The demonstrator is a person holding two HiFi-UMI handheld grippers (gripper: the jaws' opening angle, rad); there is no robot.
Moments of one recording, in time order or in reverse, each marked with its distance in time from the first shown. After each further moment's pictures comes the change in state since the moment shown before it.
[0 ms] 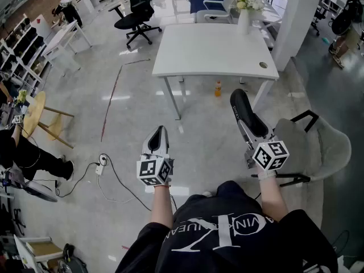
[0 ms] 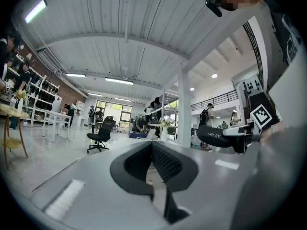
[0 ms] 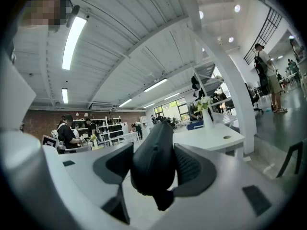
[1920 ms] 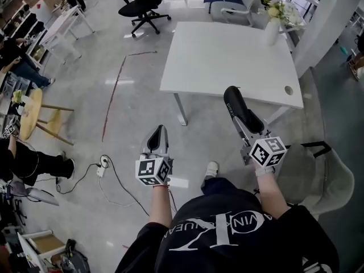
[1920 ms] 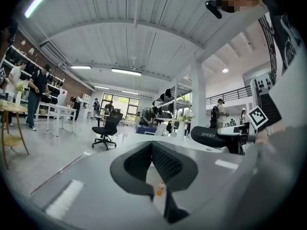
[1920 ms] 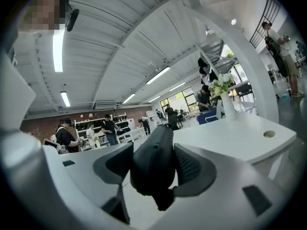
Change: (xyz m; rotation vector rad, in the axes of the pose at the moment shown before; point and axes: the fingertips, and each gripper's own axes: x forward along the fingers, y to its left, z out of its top) left arm 0.170 0.121 -0.007 -0.039 0.091 0.072; right arm 0.245 -0.040 0.003 0.068 0.086 0.122
